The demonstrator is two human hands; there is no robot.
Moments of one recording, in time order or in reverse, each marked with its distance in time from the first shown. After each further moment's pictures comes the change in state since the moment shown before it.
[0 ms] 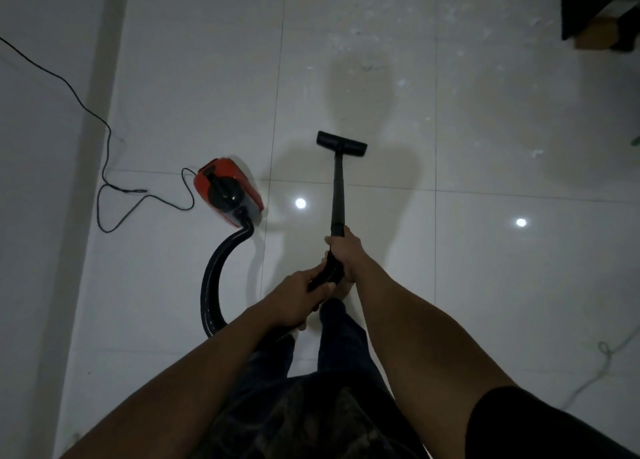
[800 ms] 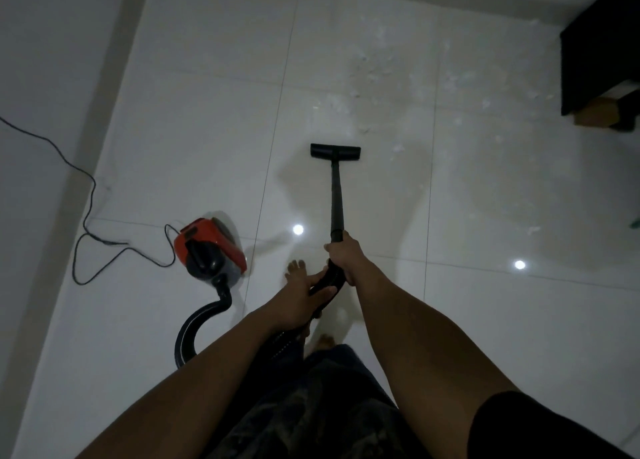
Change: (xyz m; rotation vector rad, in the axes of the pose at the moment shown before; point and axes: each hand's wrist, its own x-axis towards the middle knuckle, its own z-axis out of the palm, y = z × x) left_hand 0.181 0.155 -0.096 -0.021 0.037 0.012; right_hand 0.115 -0.235 -0.049 -0.284 0.025 -0.096
